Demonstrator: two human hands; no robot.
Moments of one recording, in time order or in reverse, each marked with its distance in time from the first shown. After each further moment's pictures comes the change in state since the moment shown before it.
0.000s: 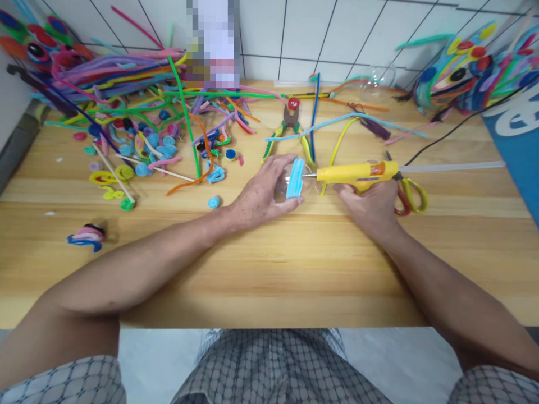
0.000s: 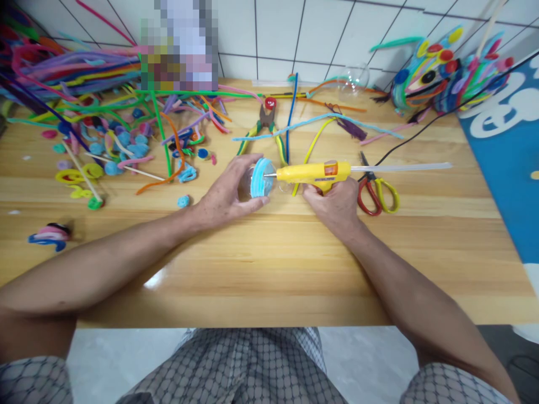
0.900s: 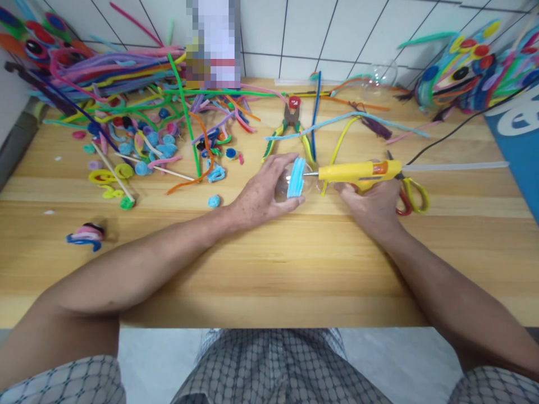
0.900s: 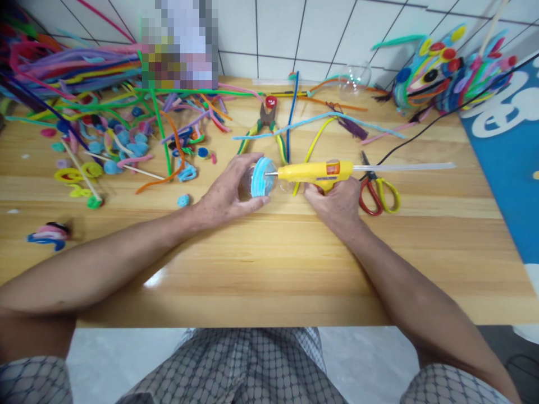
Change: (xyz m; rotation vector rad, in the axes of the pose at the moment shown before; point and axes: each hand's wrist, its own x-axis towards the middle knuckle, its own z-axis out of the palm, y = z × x) left_hand 0.000 0.001 0.000 0.005 0.002 0.008; right_hand 0.000 -0.010 -0.002 0.031 0.010 0.020
